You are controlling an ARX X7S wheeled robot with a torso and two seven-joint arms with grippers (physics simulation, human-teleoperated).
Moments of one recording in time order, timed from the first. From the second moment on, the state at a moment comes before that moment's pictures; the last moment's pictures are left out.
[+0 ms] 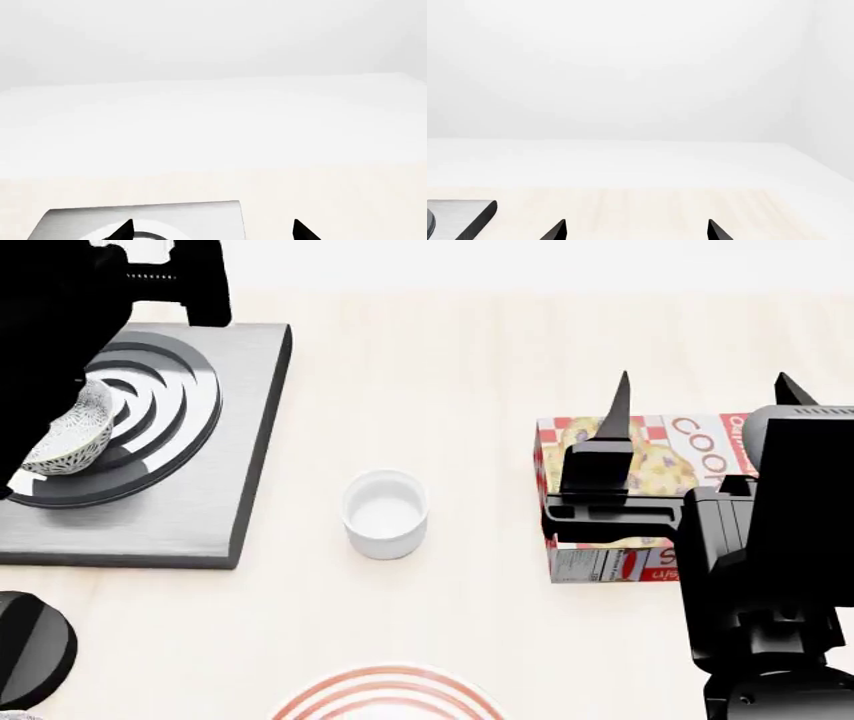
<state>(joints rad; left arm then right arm) -1.47 -0.12 0.32 -0.96 -0.35 -0.53 -0.05 0.61 0.30 0.10 -0.66 0.43 1.04 0.18</state>
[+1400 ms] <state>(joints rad) -1.36 -0.15 0.52 -0.99 -0.18 -0.55 -0.16 0.61 0.32 0.10 -0.65 0.46 1.03 0.21</state>
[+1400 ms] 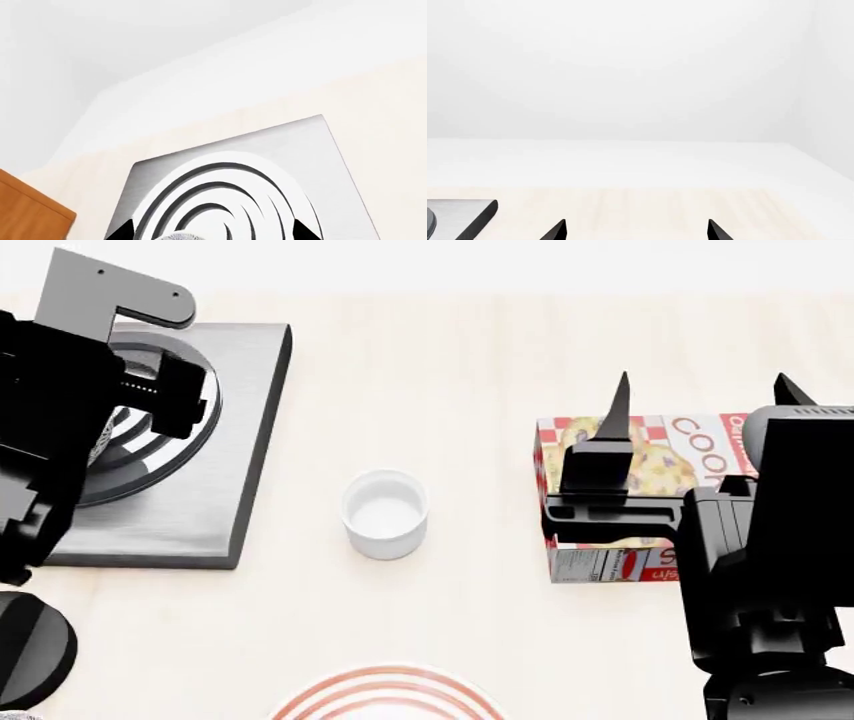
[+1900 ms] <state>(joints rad) -1.28 -0.16 0.54 -0.95 -0.15 -0.51 -0.24 0.61 0.32 0.10 -0.65 0.47 1.03 0.21</state>
